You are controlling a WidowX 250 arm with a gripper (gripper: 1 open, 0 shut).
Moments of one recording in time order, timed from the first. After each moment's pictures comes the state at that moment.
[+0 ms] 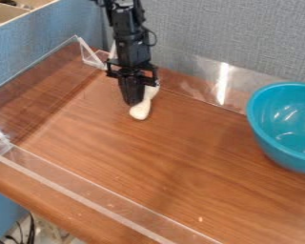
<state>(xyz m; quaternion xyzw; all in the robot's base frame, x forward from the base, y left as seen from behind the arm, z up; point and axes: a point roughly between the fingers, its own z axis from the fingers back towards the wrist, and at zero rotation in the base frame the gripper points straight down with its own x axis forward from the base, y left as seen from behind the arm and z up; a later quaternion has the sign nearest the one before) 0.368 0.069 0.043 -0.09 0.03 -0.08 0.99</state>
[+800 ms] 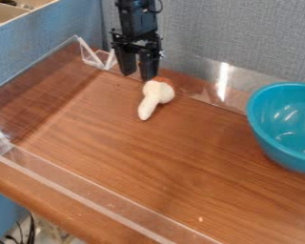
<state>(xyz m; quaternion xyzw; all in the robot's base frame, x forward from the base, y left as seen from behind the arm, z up) 0.372 0.065 0.085 -0.10 0.01 -0.12 0.99</state>
